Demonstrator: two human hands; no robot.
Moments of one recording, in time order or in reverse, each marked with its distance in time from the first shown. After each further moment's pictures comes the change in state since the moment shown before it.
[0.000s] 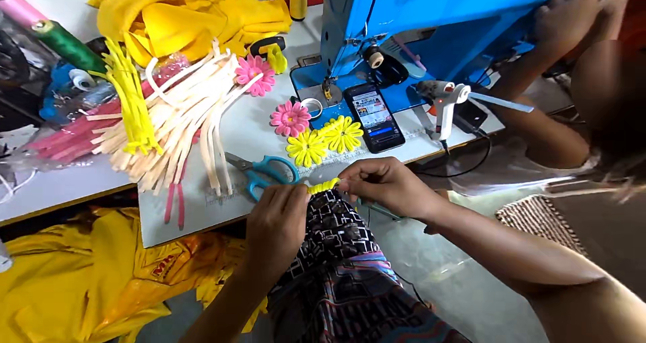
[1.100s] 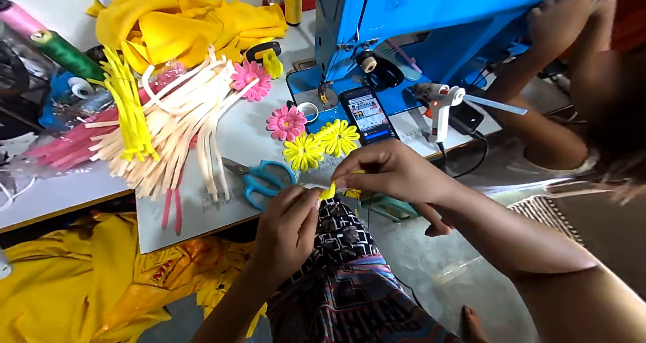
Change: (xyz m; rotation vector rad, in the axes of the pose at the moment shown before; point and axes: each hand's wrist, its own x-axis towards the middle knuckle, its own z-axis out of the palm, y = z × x) left_hand 0.007 0.008 0.004 -0.396 0.037 0.004; right_hand 0.020 -0.022 -0.022 -0.197 -0.092 -0.243
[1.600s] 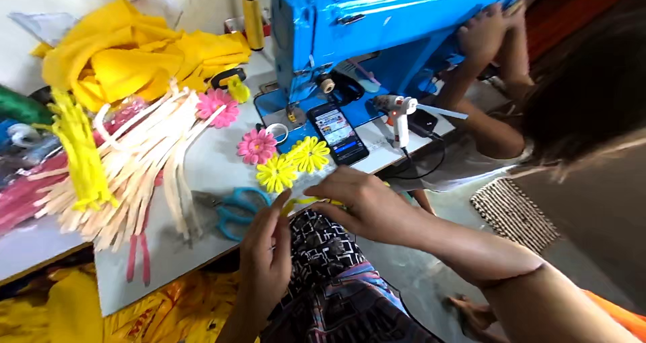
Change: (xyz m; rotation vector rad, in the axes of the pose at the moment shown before) left_hand 0.003 -0.002 0.015 -0.156 0.001 -0.188; right_hand -0.021 -0.010 0.023 -0.654 0.207 -0.064
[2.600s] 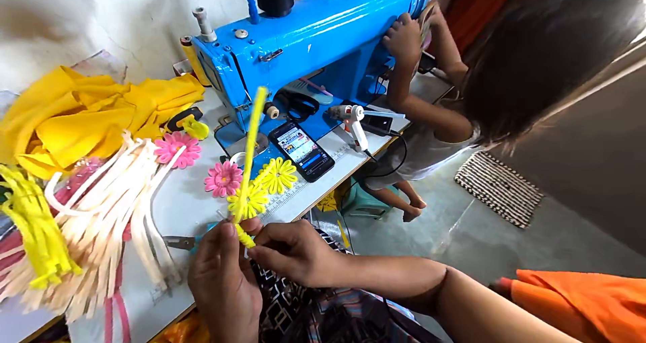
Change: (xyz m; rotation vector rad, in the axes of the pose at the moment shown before) left_hand 0.033 0.036 0.009 -0.689 0.314 -0.293; right_hand 0.005 -0.036 0.065 0.874 0.334 0.129
